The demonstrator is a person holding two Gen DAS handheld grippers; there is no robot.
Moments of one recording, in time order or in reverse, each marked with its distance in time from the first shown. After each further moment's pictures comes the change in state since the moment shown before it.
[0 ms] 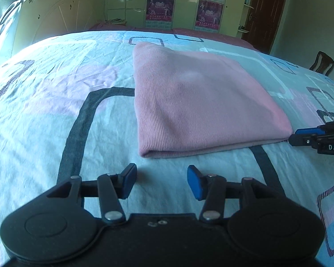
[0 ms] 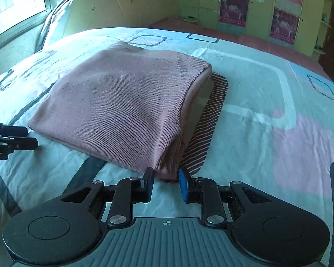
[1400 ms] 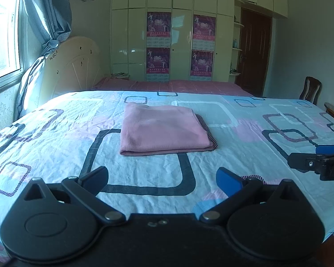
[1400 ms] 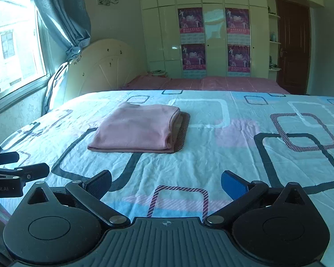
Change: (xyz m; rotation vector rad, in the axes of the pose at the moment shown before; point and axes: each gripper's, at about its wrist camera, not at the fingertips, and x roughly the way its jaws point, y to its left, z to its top) left arm -0.215 -0.100 -0.081 0.041 -0.295 0.052; right arm -0.240 0.074 -0.117 0.165 -0.303 -0.110
